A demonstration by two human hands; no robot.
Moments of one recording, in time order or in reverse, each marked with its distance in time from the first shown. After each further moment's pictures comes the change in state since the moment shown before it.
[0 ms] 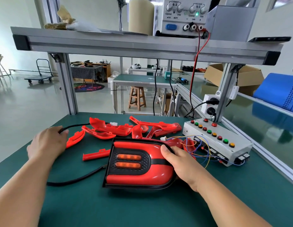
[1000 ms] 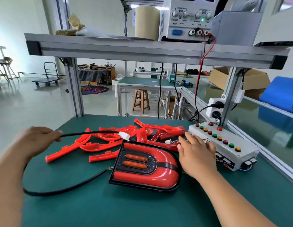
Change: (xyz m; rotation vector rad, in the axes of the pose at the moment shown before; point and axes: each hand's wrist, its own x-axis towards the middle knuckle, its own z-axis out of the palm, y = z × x) left_hand 0.019 -0.042 -0.048 -0.238 -0.189 0.033; right_hand 0.032 0.008 -0.021 -1.178 0.435 -0.175
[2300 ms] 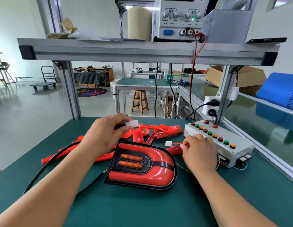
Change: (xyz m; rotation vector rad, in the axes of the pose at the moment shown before) left_hand -0.079 0.147 0.077 -0.047 -0.042 0.746; right_hand 0.001 0.011 -0.004 0.101 0.134 0.184
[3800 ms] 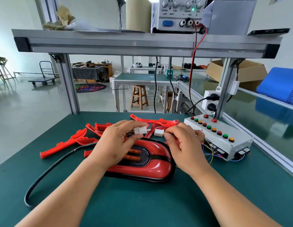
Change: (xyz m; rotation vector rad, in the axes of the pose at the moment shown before) left_hand -0.031 0.020 0.028 -0.165 0.072 0.252; right_hand -0.029 -0.029 -0.028 0.503 0.141 -0.404
